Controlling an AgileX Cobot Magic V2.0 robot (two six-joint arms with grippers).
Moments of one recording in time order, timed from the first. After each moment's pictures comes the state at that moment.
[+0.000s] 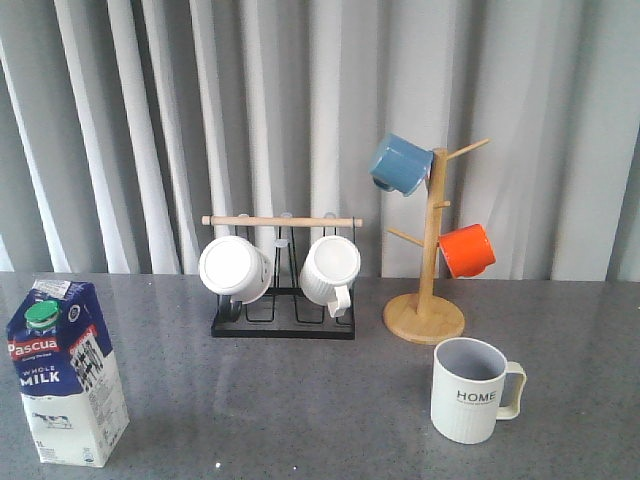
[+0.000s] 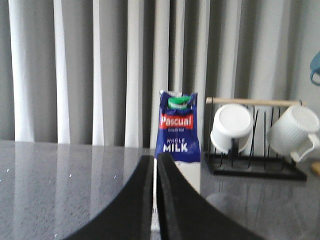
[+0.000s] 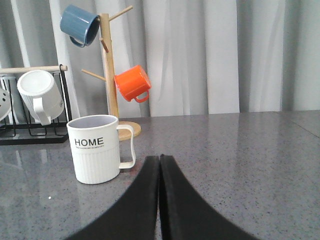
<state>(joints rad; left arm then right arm) 0.07 -0.01 0.03 0.02 -0.15 -0.12 -0.05 -0.01 0.03 -0.07 -0.02 0.16</state>
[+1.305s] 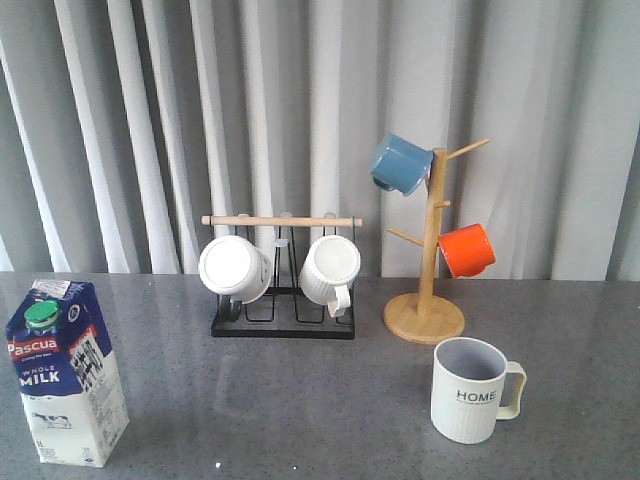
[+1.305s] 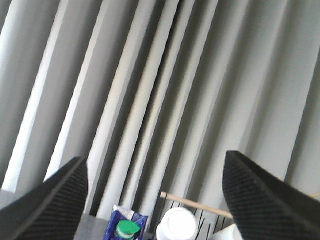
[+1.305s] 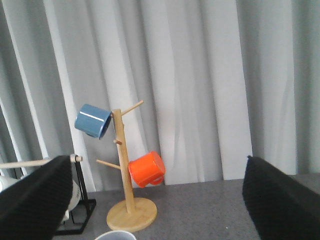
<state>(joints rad) 0.07 0.28 -0.55 0.15 0.08 -0.52 -0.05 0.56 -0.74 0.06 0.16 0.09</state>
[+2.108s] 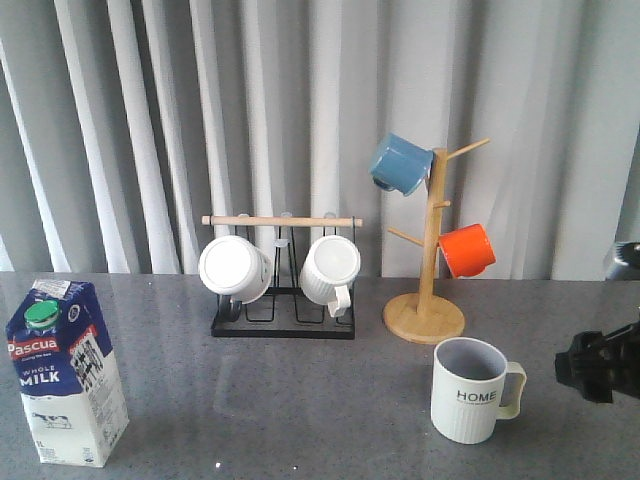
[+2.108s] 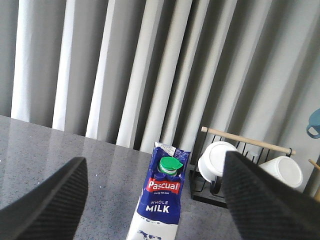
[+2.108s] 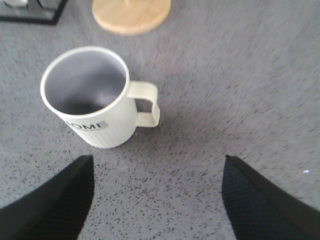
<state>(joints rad) 0.07 0.37 -0.62 0.15 0.30 -0.41 -0.05 1.36 -1.10 0.25 0.61 -0.20</state>
